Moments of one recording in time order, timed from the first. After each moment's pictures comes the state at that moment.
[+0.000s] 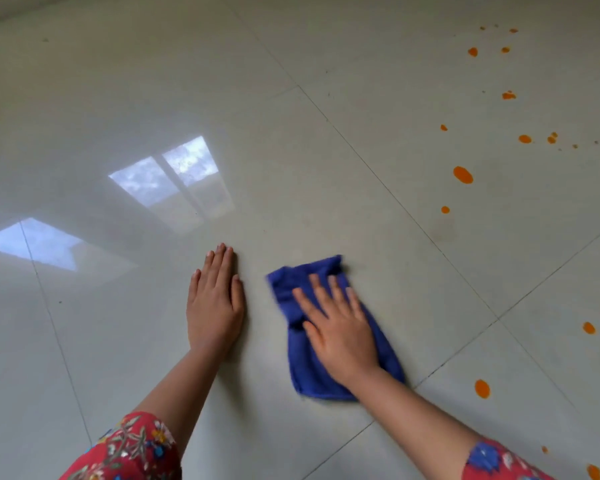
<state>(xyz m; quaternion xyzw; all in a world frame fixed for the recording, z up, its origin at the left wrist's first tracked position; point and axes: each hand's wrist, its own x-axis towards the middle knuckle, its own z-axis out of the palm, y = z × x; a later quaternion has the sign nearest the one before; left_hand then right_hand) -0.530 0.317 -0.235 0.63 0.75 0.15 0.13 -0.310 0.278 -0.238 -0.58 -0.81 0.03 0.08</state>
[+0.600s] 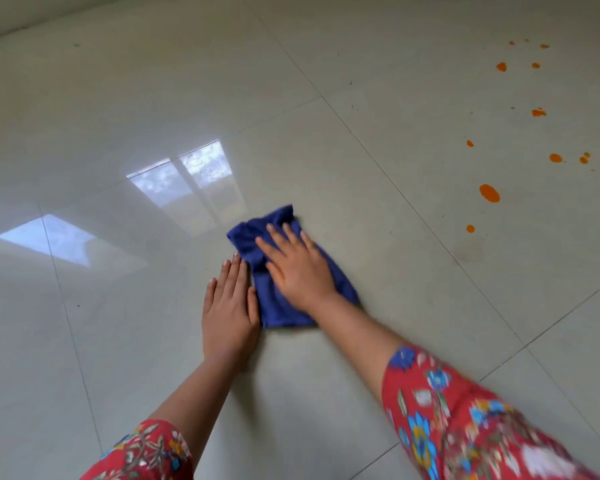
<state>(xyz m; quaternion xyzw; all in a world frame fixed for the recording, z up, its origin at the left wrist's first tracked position) -0.530 0.318 -0.236 0.64 0.75 0.12 0.11 -0.394 0.406 -0.237 -0.51 -0.85 0.07 0.08</state>
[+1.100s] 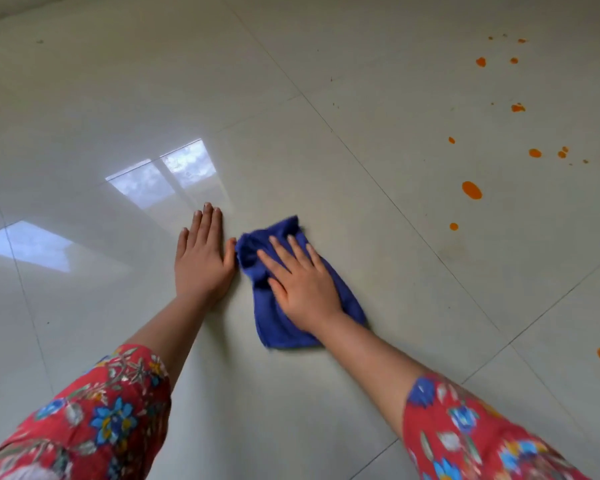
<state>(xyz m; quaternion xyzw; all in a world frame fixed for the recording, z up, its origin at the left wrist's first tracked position) -0.557 0.419 -0.236 0.65 0.75 0.07 0.11 -0.362 0.386 -0.239 -0.53 -0.84 0.08 0.10</state>
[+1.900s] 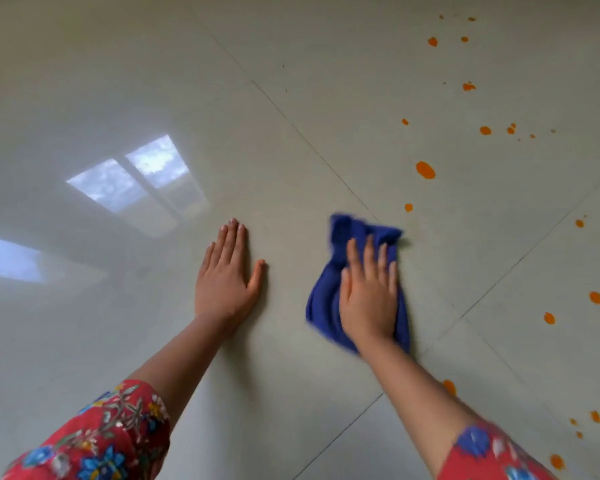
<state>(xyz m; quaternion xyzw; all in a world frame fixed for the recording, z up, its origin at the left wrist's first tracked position) -0.462 0.377 -0.235 0.73 0.67 0.07 0.14 -0.229 0.336 -0.241 -0.78 -0.63 0.02 0.08</state>
